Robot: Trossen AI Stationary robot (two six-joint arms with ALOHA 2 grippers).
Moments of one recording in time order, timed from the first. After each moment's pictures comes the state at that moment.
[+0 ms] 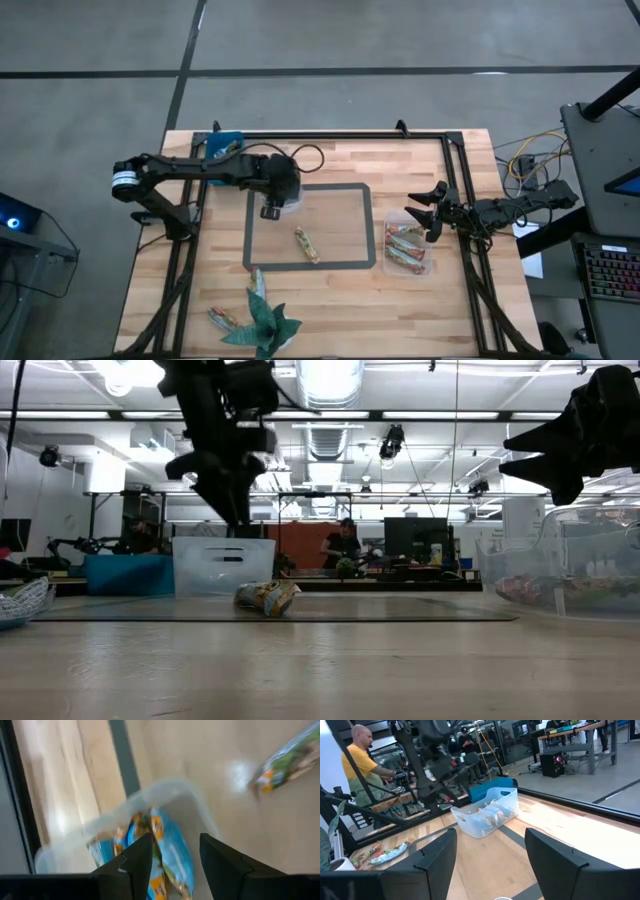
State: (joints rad) left arm 0.21 1.50 1.13 -0.77 -0.14 0.48; right arm 0.33 0.08 0.01 0.07 0.66 0.34
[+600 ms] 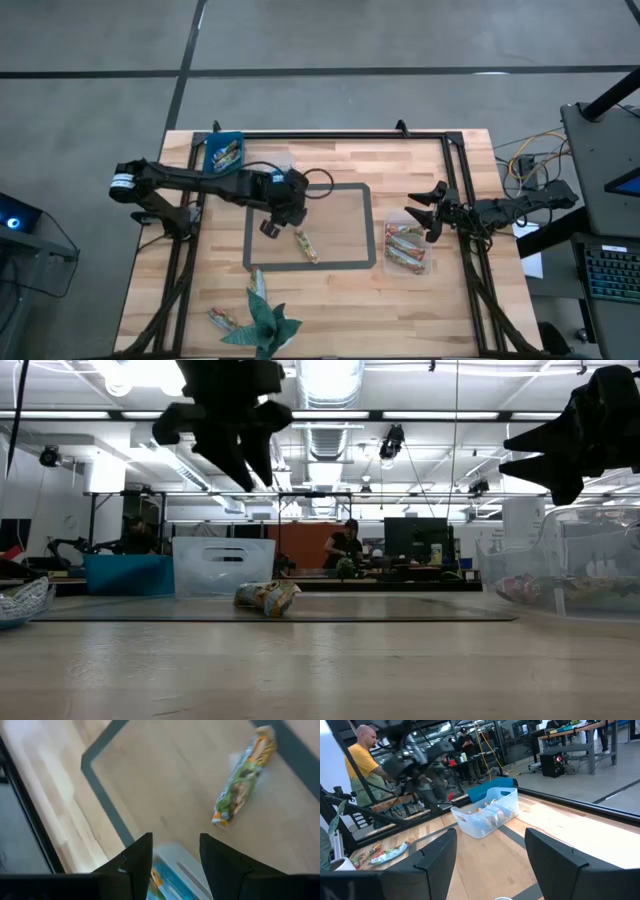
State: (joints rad) left arm 0.00 1.49 1.24 -0.78 -0.17 0.67; right arm 0.33 0.08 0.01 0.07 0.66 0.34
